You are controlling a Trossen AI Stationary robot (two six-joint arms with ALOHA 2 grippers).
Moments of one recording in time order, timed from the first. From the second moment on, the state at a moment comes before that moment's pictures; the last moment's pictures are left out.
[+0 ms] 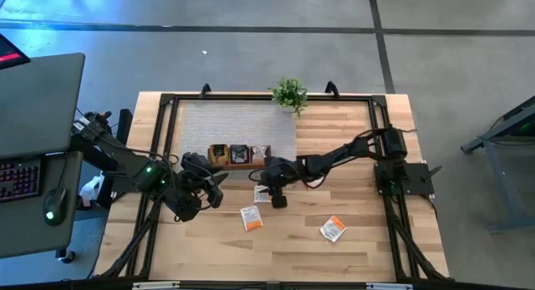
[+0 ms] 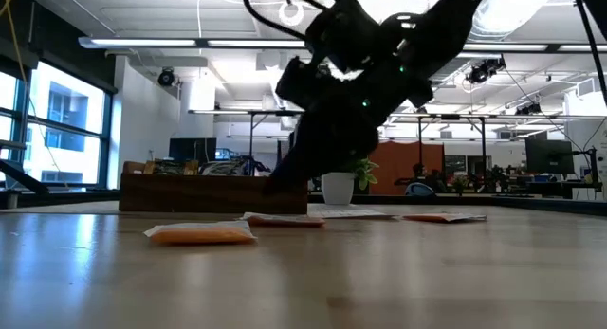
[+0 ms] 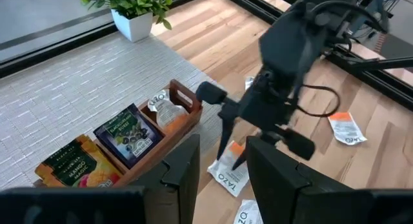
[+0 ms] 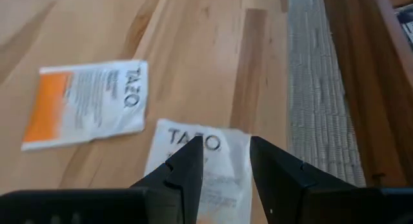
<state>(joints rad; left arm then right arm) -0.62 1.25 1.20 -0.96 -0.91 -1.18 0.05 1.99 1.07 0.24 -0.12 -0.06</state>
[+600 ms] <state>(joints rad) -0.62 1.25 1.20 -0.96 -0.91 -1.18 0.07 2.07 1.08 0.31 -0.03 -0.11</state>
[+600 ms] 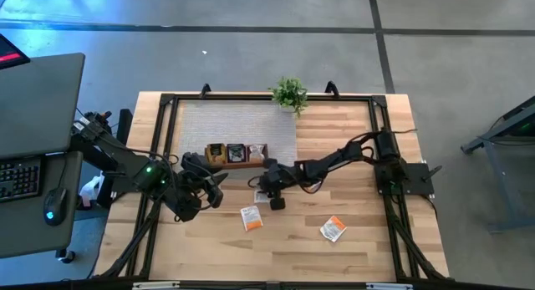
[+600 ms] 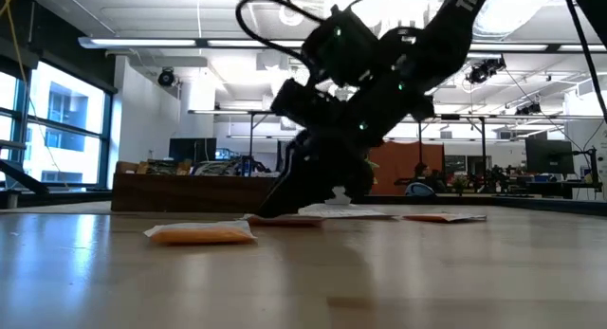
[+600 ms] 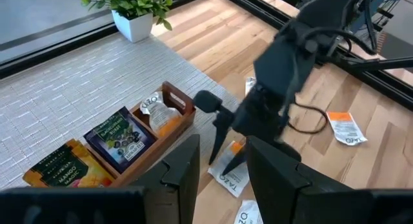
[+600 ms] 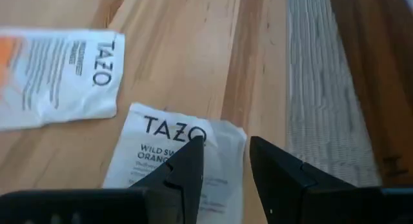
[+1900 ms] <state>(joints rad) -0.62 1.25 1.20 -0.97 -0.90 -1.18 0.14 2.00 1.15 0.07 0.08 -0.06</state>
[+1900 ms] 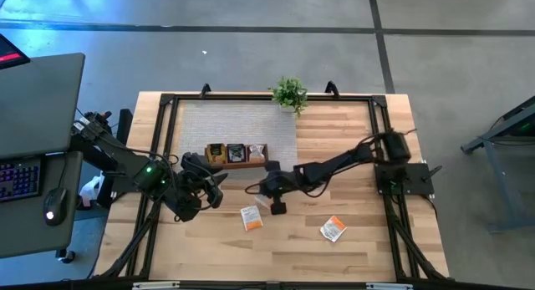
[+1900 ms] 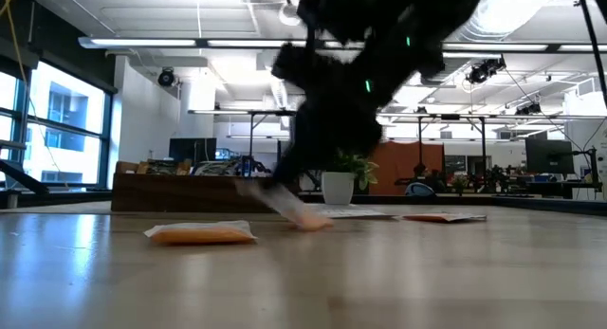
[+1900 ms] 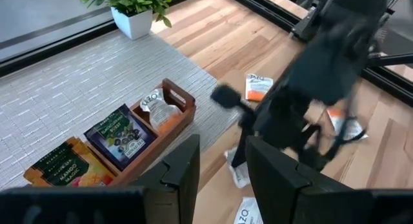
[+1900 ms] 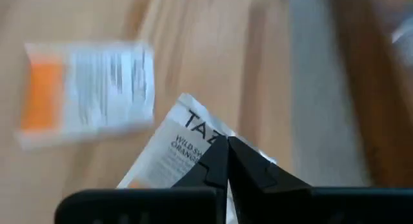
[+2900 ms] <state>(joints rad) -0.62 1.25 1.20 -0.94 -0.90 -1.17 0.08 2.11 1.16 0.29 0.09 -0.18</state>
